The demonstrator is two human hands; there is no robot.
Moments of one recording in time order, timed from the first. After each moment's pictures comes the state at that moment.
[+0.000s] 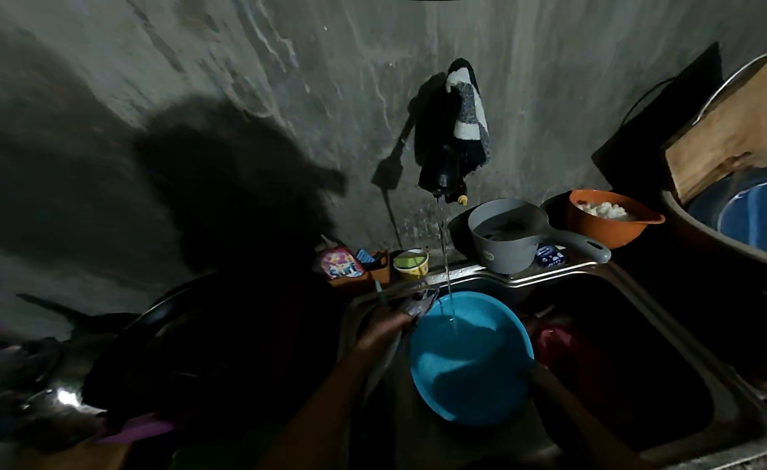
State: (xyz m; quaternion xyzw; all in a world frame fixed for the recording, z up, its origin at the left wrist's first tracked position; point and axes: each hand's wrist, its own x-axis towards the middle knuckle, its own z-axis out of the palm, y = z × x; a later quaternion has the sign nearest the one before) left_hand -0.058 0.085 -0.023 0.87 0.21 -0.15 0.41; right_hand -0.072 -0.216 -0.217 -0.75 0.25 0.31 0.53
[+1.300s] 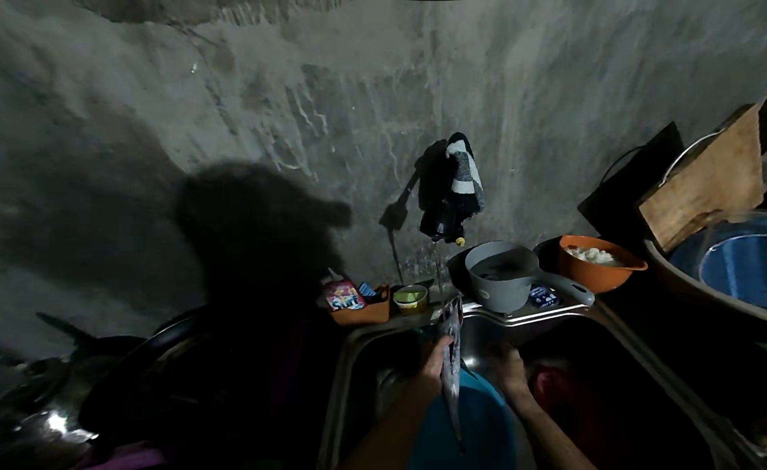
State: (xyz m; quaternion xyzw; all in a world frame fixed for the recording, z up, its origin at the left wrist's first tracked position) left_hand -0.028 -0.009 -0.093 0.63 0.26 -0.04 0.73; right_hand -0.042 -0.160 -0.085 -0.84 0.09 0.08 0.54
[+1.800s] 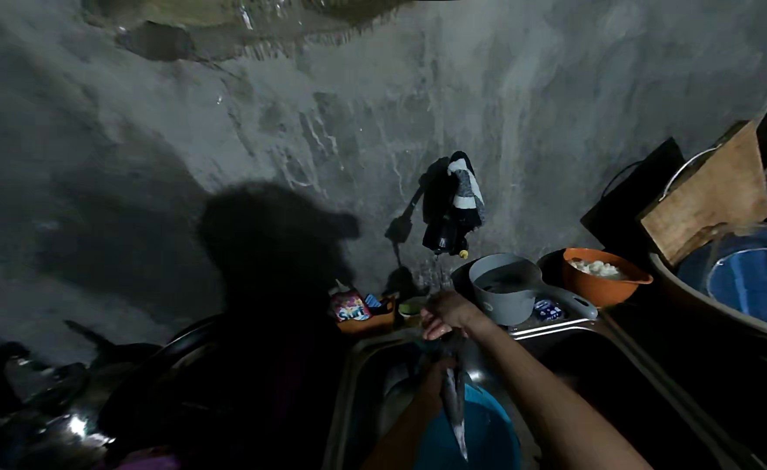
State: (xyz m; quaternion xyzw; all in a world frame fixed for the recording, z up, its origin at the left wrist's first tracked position) left_hand -0.046 -0.001 -0.091 0.59 0.21 -0.04 0.78; right_hand 0.014 -0.085 0.061 -0.75 -0.08 0.32 0.58
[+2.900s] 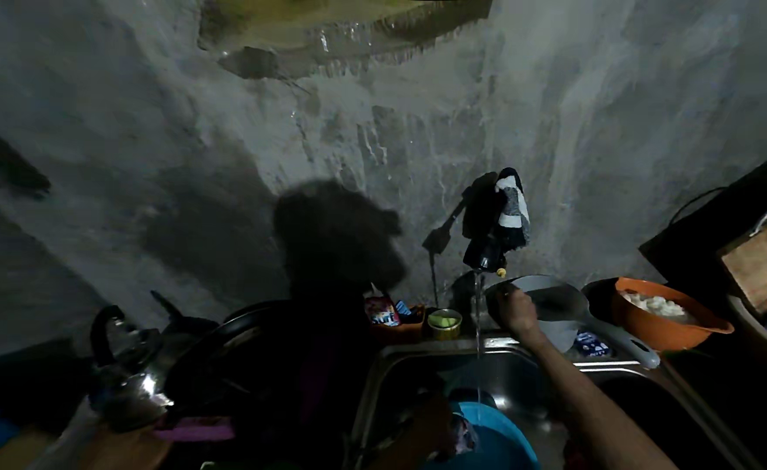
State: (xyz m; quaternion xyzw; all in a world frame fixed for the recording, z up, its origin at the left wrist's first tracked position) left_hand -0.069 0.041 -0.054 0.94 0.06 -0.33 0.10; right_hand 0.085 -0.117 0.024 -0.92 -0.05 0.03 0.38
